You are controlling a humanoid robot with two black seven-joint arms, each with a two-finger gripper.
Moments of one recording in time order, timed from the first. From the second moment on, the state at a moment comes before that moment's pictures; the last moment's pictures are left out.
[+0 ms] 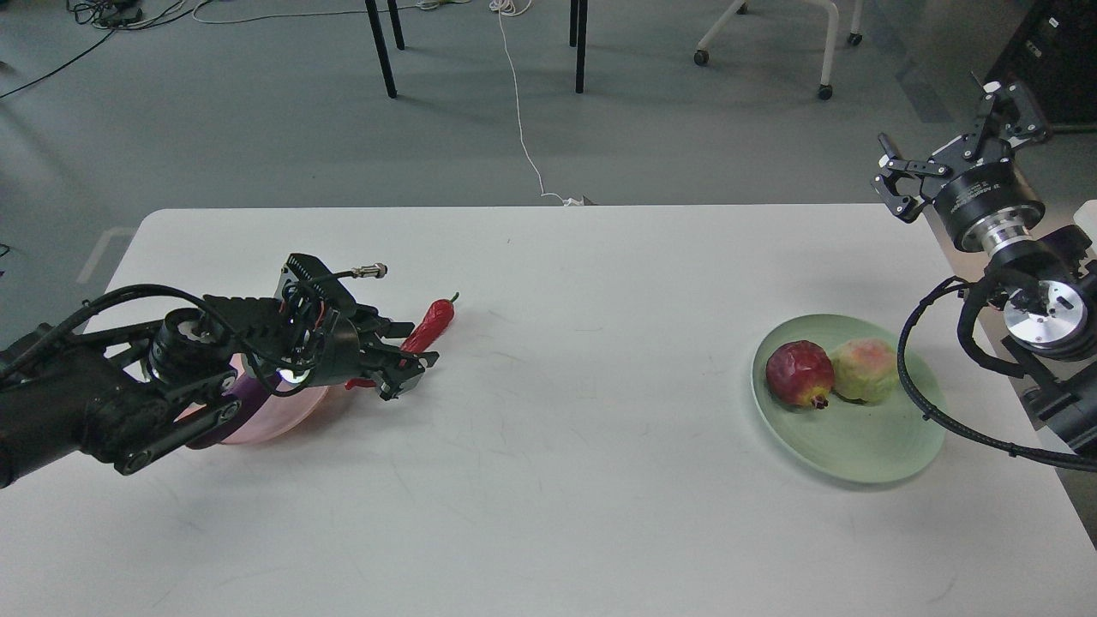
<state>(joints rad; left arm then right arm) -0.86 0.46 -0.16 -0.89 2.00 -0.10 -0.38 0.75 -0.50 0.72 0.68 0.20 0.38 0.29</state>
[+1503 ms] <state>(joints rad) -0.82 1.03 -0.16 -1.11 1.90 -0.05 -0.45 0.74 -0.51 0.70 0.68 0.19 0.38 0.29</state>
